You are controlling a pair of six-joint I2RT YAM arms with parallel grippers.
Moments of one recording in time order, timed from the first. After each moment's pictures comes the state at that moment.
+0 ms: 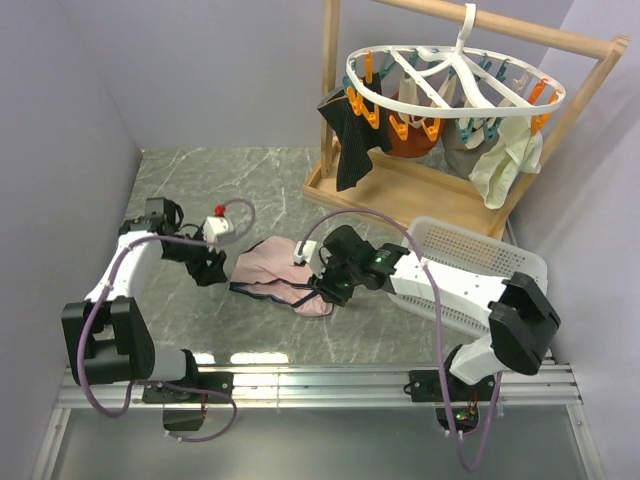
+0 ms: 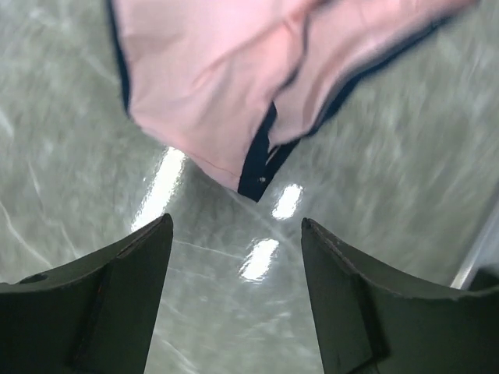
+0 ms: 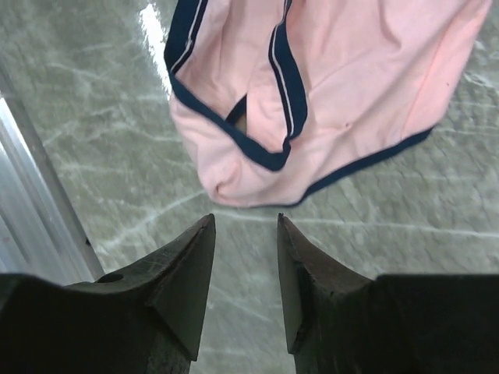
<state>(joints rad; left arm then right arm) 0.11 1.37 0.98 -0.91 0.72 1.02 0.89 1.46 1.00 -0.50 -0.23 -0.29</state>
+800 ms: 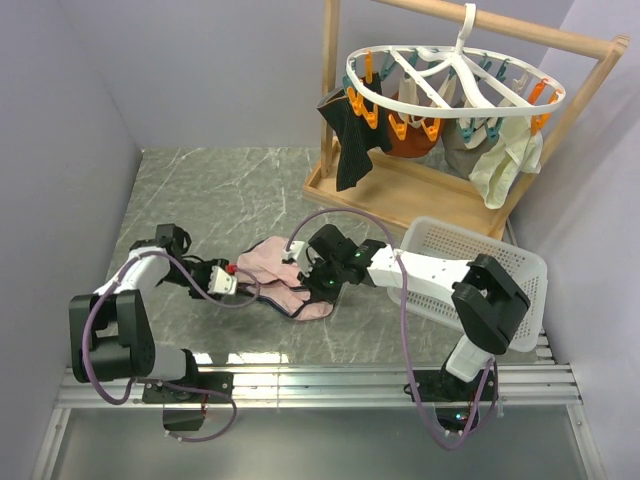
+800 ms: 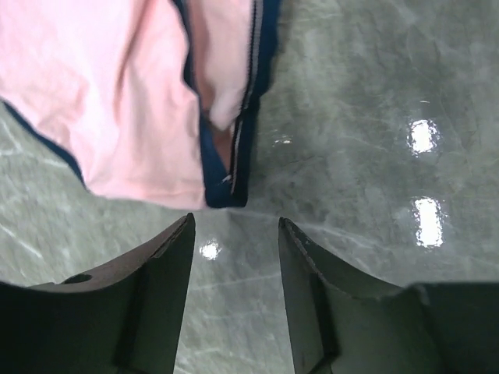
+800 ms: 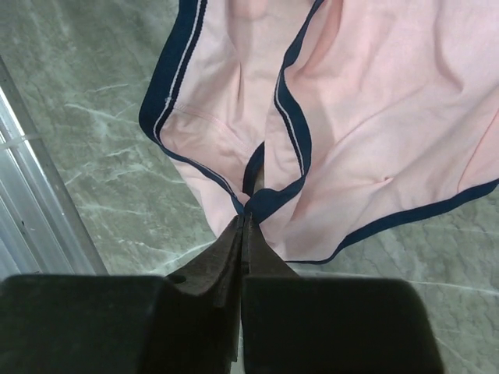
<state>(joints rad) 0.11 1.38 0.76 -0.87 0.73 1.89 0.89 1.65 1.07 -0.44 -0.32 -0.20</state>
